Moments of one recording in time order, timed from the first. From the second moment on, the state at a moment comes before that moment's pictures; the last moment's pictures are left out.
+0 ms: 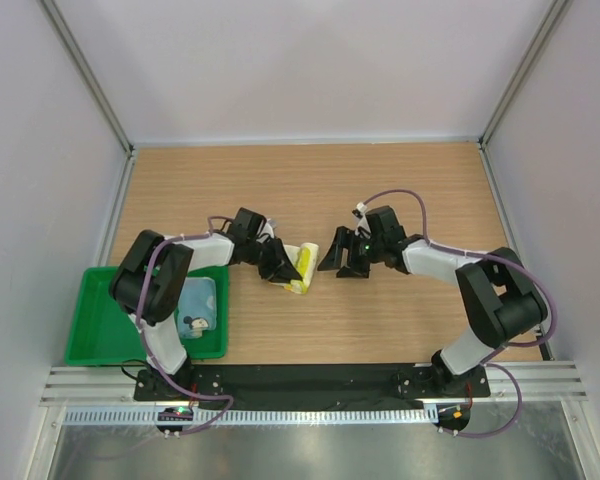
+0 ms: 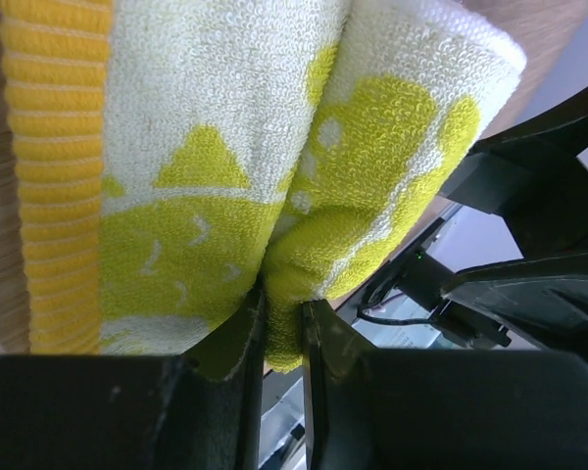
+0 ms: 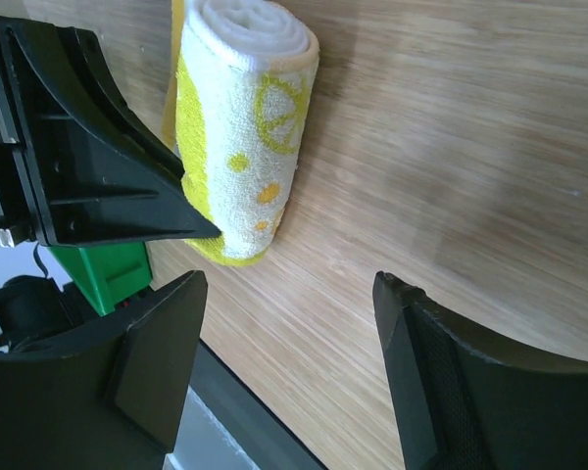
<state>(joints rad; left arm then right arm) -0.46 1.81 0.90 -0.12 0.67 -0.87 0.43 1.57 0.77 -0.05 -0.52 0.69</state>
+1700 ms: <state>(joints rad) -0.45 1.75 1.06 -0.47 0.48 -0.63 0.54 1.83 1.01 -0.10 -0.44 0.71</state>
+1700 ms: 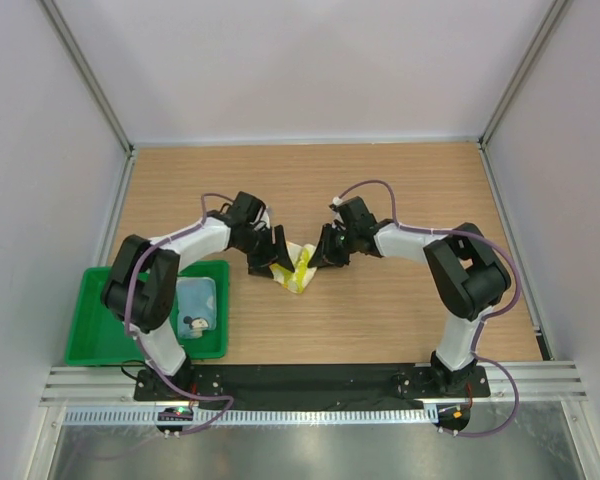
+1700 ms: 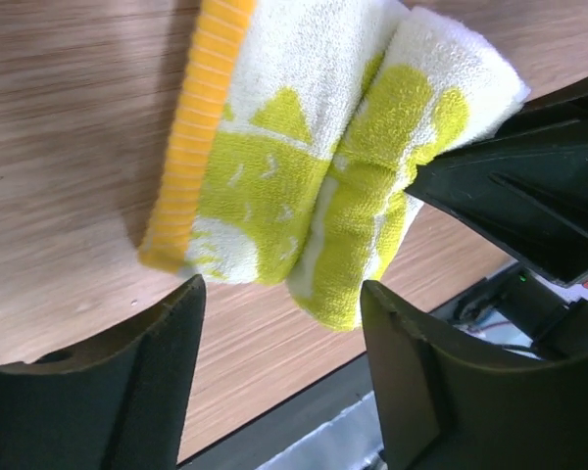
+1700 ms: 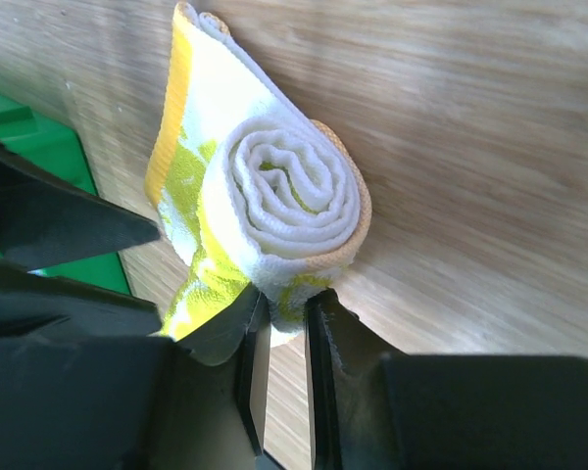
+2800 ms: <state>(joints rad) -1.01 1.62 1.17 -0.51 -0.29 -0.38 0.57 1.82 1.19 -0.48 -0.36 0.65</state>
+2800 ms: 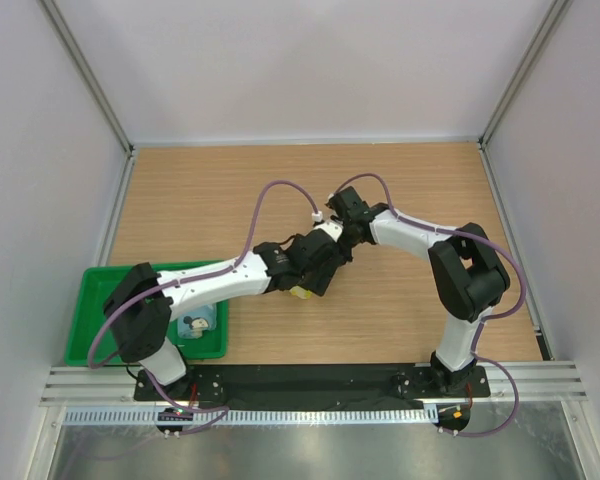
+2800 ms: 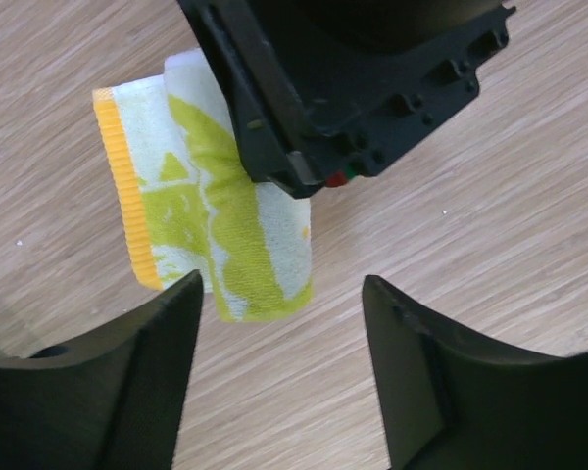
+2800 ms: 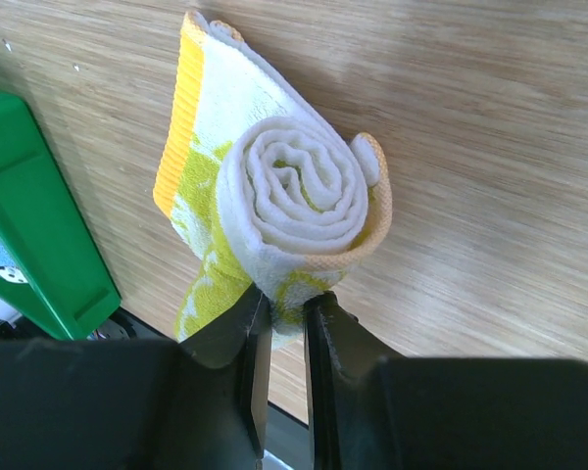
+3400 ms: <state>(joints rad) -1.12 1.79 1.21 -0.49 -0.45 -0.33 0.57 1.85 1.21 -0.51 -0.36 0.63</state>
